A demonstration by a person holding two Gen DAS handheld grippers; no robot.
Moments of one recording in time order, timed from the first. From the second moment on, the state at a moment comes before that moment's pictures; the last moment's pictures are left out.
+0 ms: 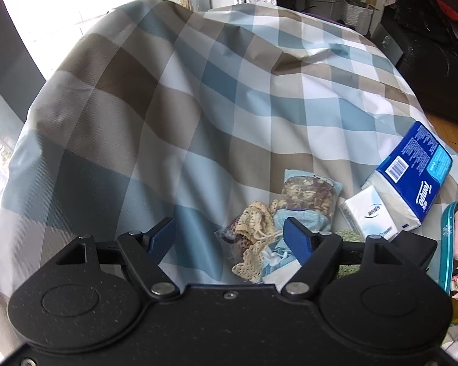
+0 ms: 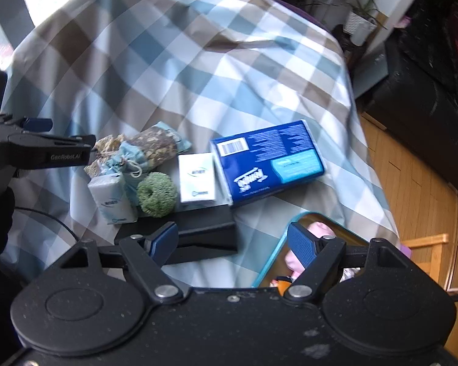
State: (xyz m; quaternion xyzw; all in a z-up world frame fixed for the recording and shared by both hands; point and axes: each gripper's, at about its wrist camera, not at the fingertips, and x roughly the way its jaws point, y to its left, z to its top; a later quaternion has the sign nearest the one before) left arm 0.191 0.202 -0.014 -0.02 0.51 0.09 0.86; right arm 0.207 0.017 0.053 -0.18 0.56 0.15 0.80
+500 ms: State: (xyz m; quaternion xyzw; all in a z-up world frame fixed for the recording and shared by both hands) left arm 0.184 0.220 -0.029 -0.07 0.53 0.10 0.84; right arm 0.228 0.099 0.009 -0.23 0.55 0.16 0.79
